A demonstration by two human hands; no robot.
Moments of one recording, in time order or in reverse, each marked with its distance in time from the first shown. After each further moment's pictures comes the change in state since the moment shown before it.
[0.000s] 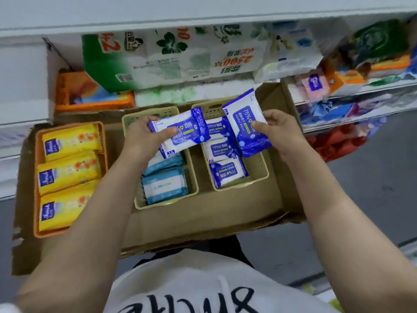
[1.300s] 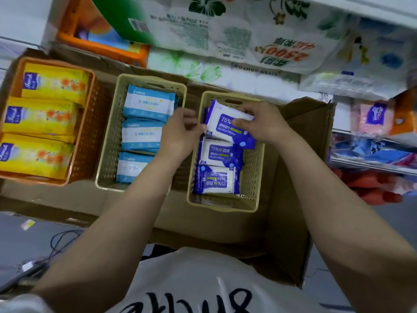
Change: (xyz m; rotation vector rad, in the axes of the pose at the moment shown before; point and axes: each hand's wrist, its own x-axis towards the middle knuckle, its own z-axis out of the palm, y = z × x) left_hand 0.049 -0.037 0.124 0.093 0.224 -0.126; right_hand 0.152 -0.006 0.044 -0.874 -0.624 -0.376
